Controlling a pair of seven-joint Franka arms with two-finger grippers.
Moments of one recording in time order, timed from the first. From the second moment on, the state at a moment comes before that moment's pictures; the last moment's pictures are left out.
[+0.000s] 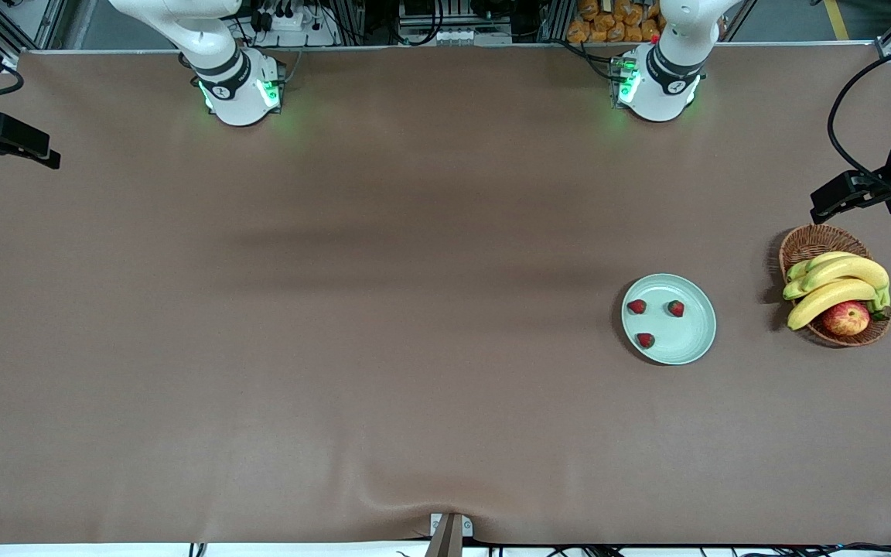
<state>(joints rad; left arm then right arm) 0.58 0.10 -0.69 -1.43 0.14 1.48 -0.21 -0.02 0.02 -0.03 -1.41 0.02 1.26 -0.02</state>
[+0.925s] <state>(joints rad) 0.30 0.03 -0.38 -1.43 0.03 1.46 -0.16 -0.02 0.02 -0.03 -1.41 0.02 1.26 -0.02</state>
